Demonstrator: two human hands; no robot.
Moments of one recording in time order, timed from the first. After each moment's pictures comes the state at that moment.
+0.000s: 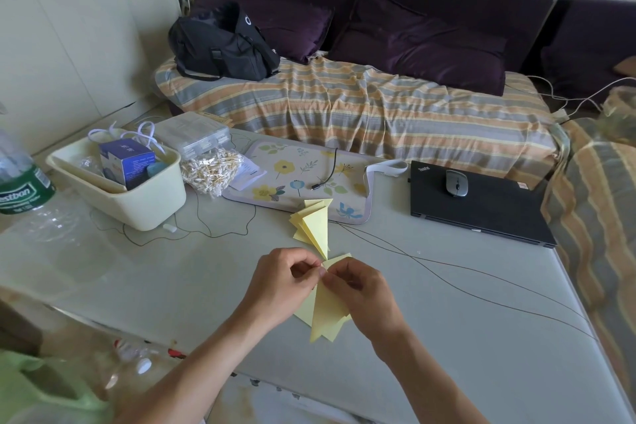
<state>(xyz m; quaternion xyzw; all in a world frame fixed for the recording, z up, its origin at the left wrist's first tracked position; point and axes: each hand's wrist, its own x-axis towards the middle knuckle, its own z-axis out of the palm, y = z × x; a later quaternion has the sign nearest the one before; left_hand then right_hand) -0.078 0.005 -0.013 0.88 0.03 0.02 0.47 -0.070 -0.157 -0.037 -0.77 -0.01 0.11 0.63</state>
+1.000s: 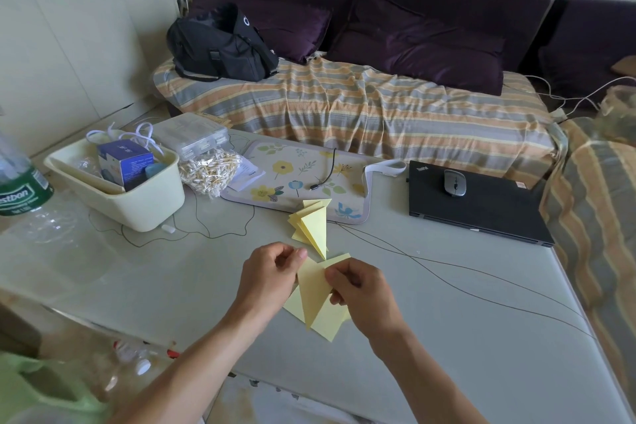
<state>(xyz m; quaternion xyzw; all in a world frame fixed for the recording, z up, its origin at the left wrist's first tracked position) -0.076 0.009 -0.011 0.84 0.16 0.03 0.52 -0.070 -0.156 -0.031 -0.79 0.03 0.11 0.61</state>
